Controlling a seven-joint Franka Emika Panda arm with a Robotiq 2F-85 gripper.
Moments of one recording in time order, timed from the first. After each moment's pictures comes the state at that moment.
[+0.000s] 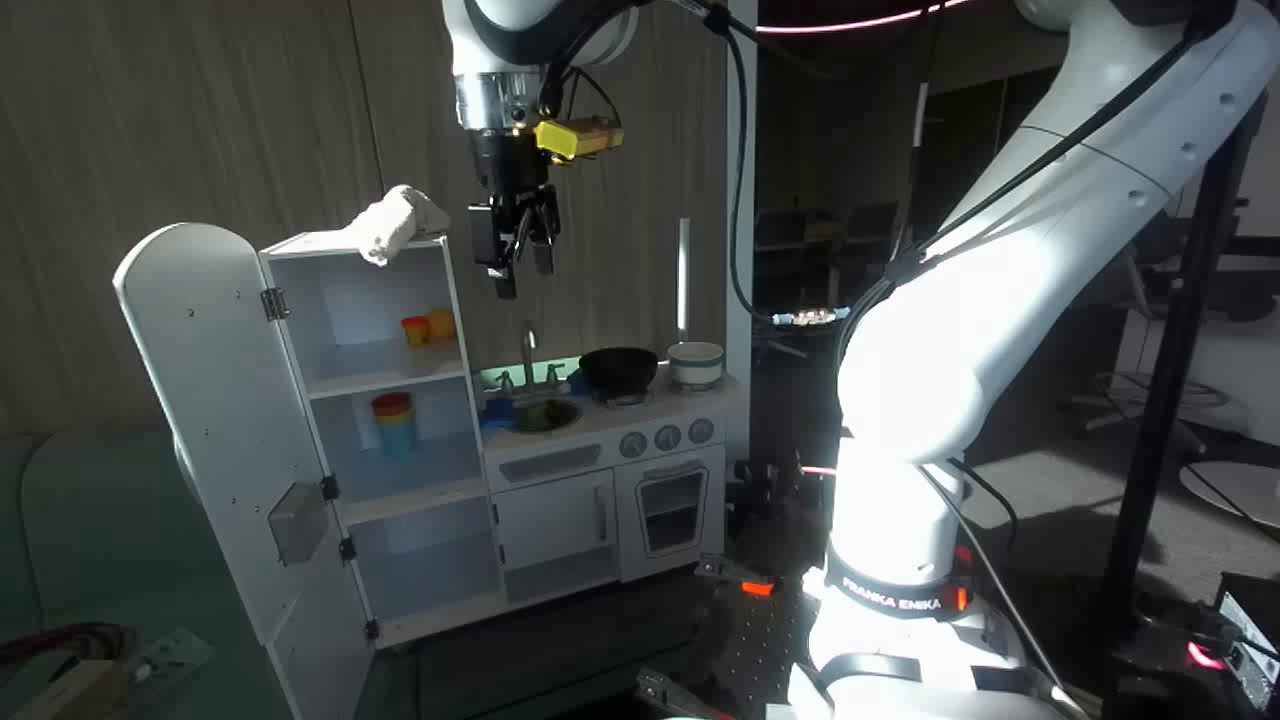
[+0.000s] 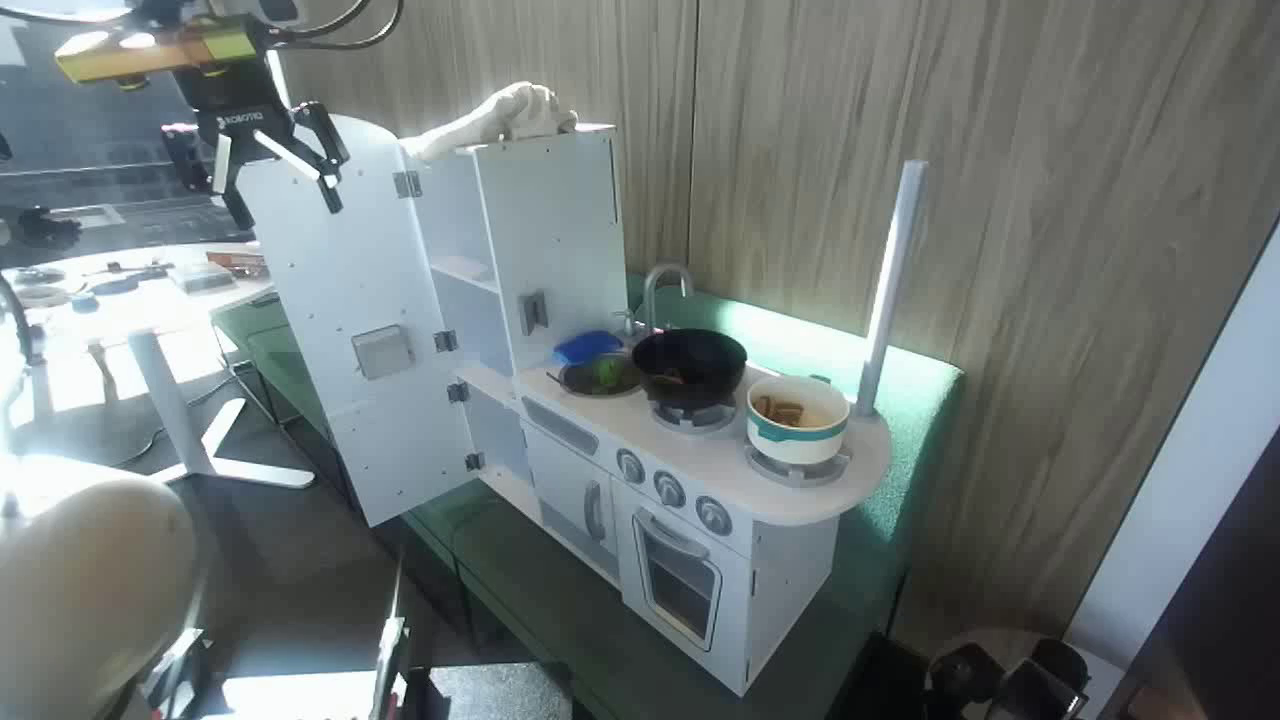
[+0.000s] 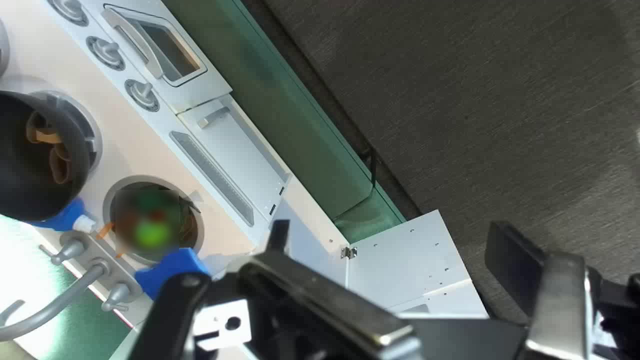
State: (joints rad) arm 0.01 -0.55 0.11 -2.29 -0.13 1.83 -0.02
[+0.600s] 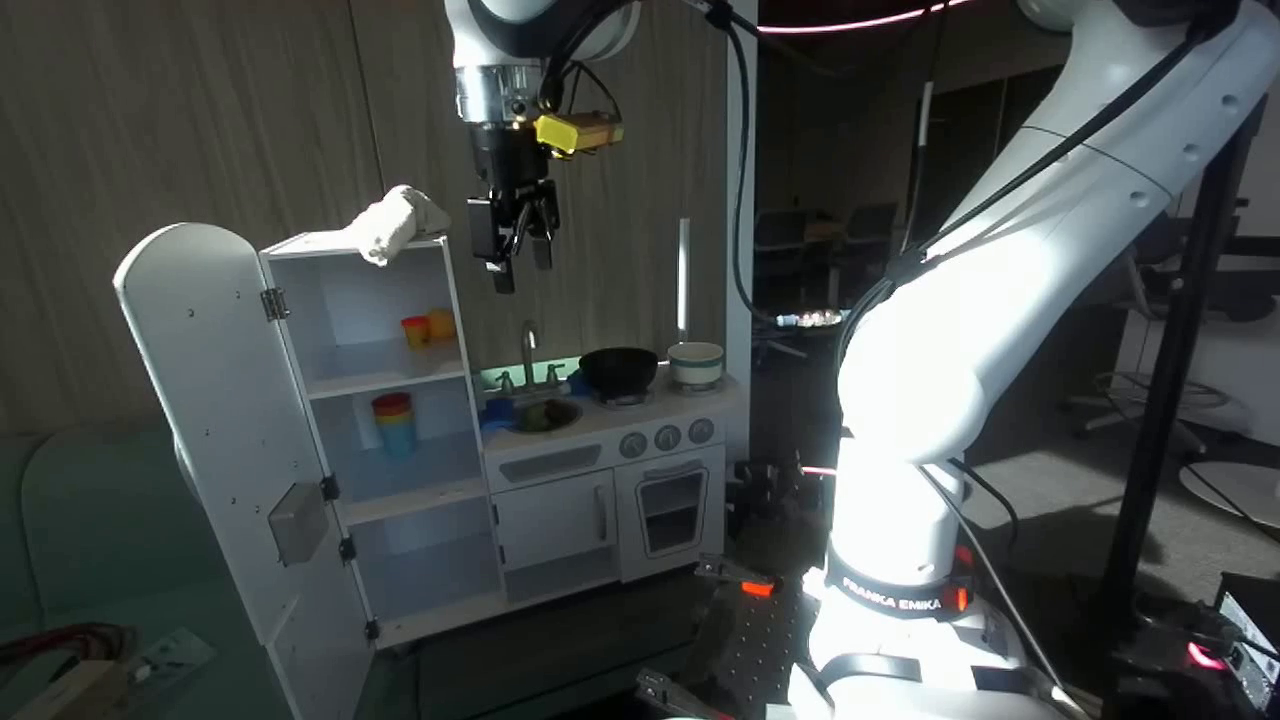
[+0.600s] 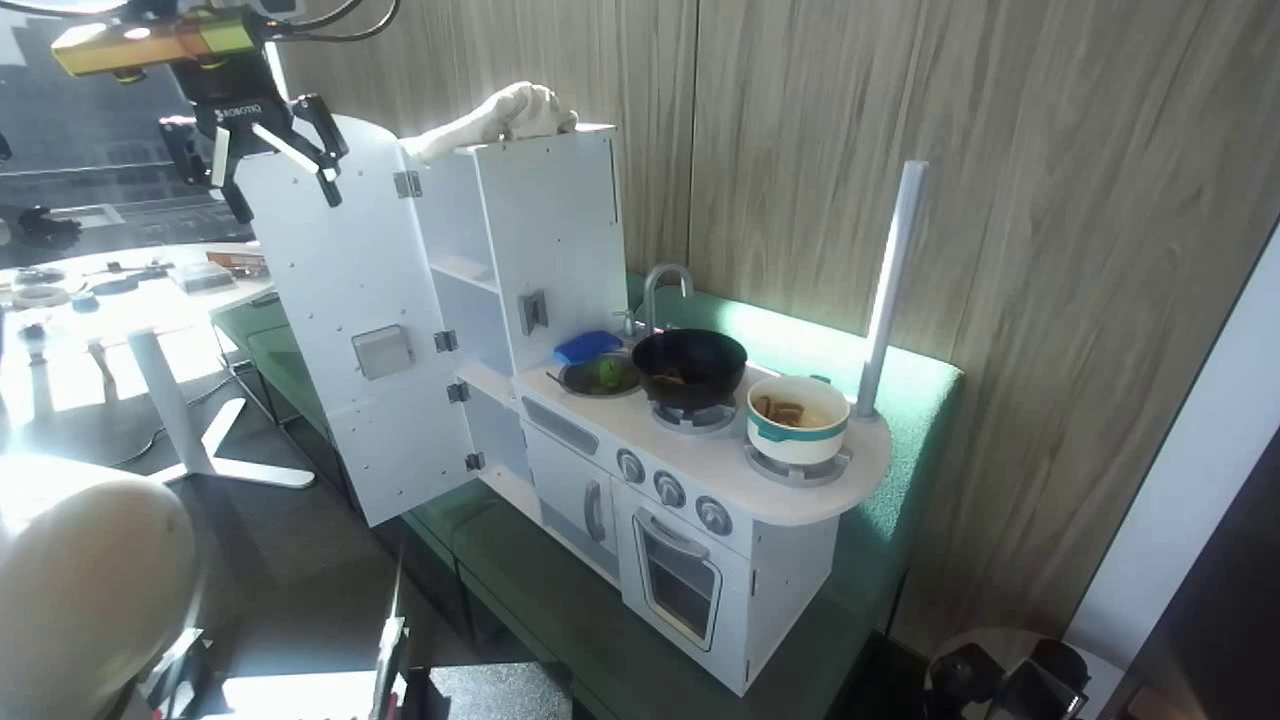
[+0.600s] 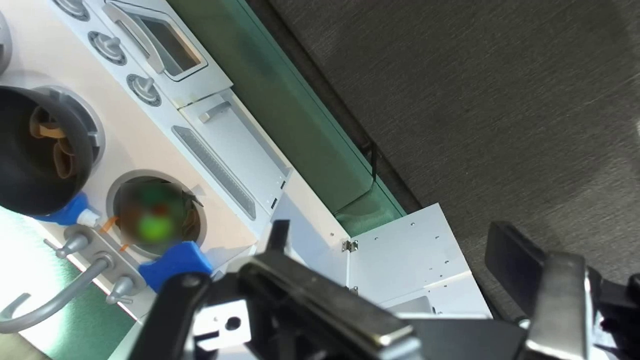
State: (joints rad) arm 0.01 -0.56 0.11 -2.29 -0.13 1.83 -0.02
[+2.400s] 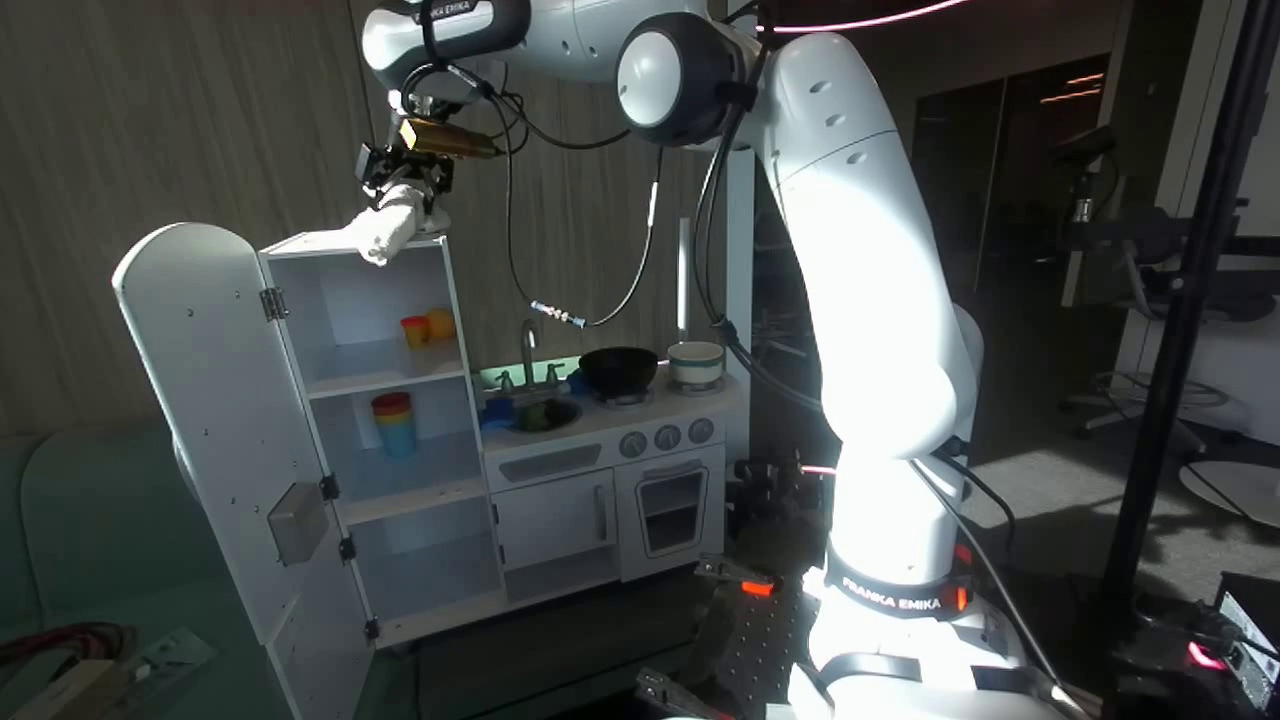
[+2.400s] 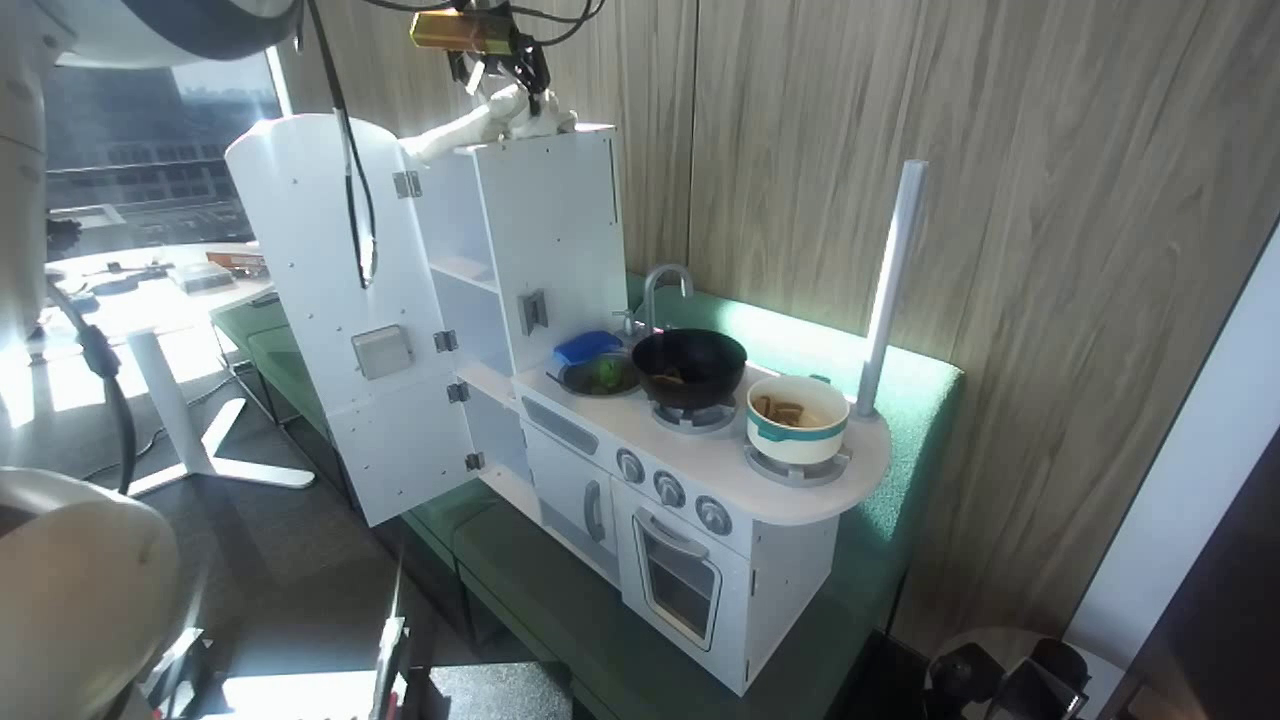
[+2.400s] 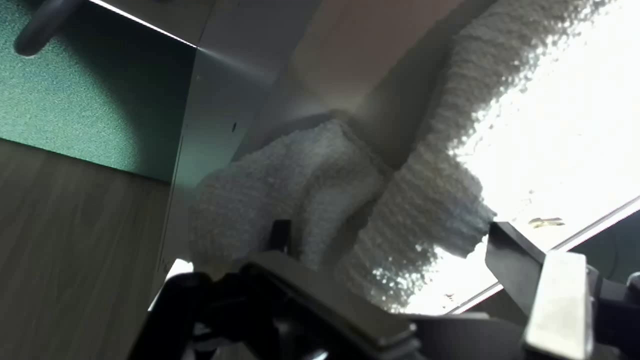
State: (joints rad) arm -0.15 0.41 -0.07 -1.13 0.07 2.10 0.03
